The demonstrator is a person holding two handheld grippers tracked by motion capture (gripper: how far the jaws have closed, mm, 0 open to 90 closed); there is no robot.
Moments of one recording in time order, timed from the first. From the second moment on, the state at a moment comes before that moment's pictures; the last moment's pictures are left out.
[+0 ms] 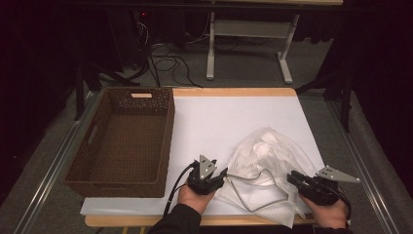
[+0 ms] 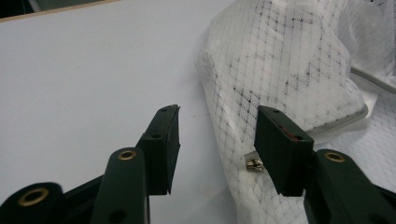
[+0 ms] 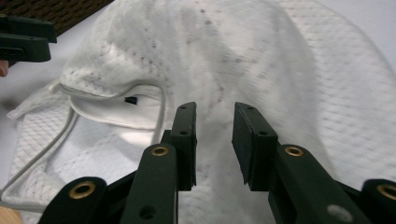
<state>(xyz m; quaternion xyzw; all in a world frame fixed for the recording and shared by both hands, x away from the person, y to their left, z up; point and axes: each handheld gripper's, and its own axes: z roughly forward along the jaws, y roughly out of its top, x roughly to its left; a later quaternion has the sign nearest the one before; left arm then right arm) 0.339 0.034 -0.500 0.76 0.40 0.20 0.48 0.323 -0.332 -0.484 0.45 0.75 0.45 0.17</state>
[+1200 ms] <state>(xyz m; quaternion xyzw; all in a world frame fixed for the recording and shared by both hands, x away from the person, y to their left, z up) 0.327 0.037 -0.505 0.79 0.38 0.19 0.45 0.390 -0.308 -0.505 0.46 0.80 0.36 0.17</state>
